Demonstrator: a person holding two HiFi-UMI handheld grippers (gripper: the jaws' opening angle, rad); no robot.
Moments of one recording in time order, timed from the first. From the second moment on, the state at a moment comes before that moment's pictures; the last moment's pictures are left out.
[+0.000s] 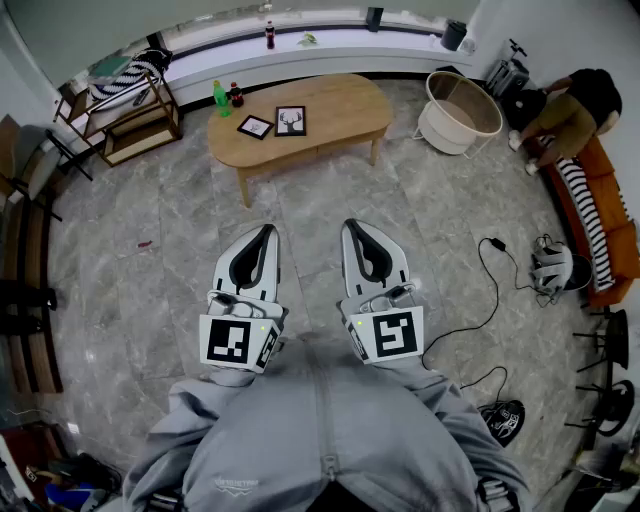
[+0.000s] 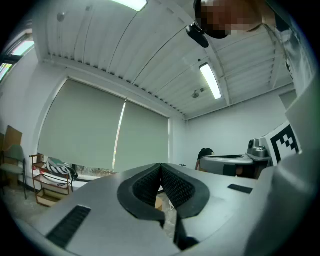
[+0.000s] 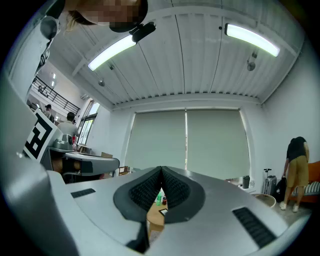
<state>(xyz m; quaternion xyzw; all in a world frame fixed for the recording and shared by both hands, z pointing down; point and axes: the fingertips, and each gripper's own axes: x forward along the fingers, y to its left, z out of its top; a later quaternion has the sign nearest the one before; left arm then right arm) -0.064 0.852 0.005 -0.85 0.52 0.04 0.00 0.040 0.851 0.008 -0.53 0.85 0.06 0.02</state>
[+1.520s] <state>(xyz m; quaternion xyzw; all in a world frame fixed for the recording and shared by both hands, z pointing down) -0.142 0.416 0.039 -0.89 0.45 0.04 -0.02 -0.017 0.439 0.042 -0.60 0.80 0.01 0.03</state>
